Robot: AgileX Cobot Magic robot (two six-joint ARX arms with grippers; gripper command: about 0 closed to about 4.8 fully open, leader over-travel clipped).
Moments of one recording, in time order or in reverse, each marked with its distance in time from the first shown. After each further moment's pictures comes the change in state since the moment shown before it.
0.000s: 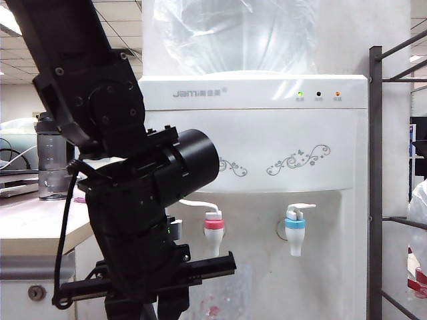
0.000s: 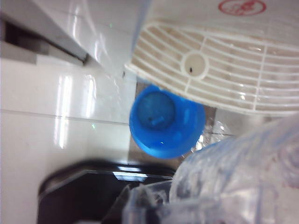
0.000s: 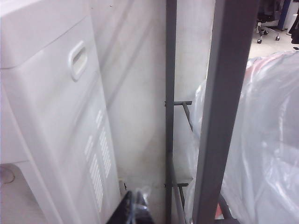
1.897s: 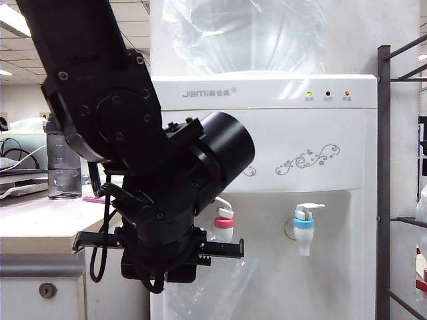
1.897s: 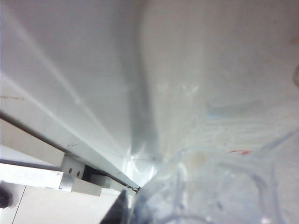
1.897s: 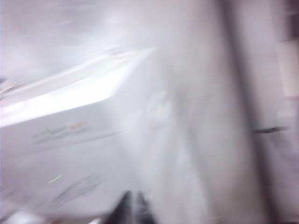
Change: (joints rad) left arm -0.128 0.030 -0.022 0.315 -0.590 0.182; right arm 0.001 0.000 0.000 0.176 -0.238 0.303
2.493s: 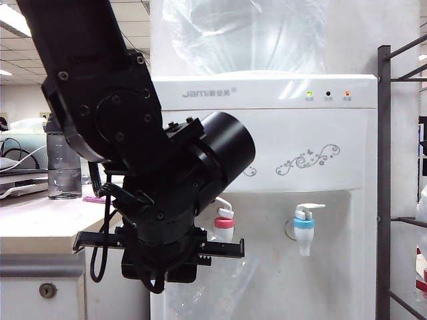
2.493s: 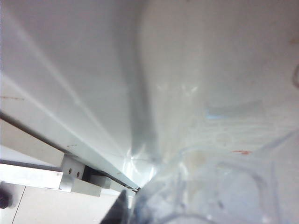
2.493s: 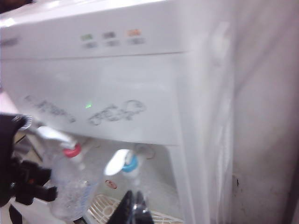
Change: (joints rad) left arm -0.003 0.000 0.000 0.000 0.000 -0.001; right arm 0.115 0.178 0.000 -0.023 -0.089 -0.190
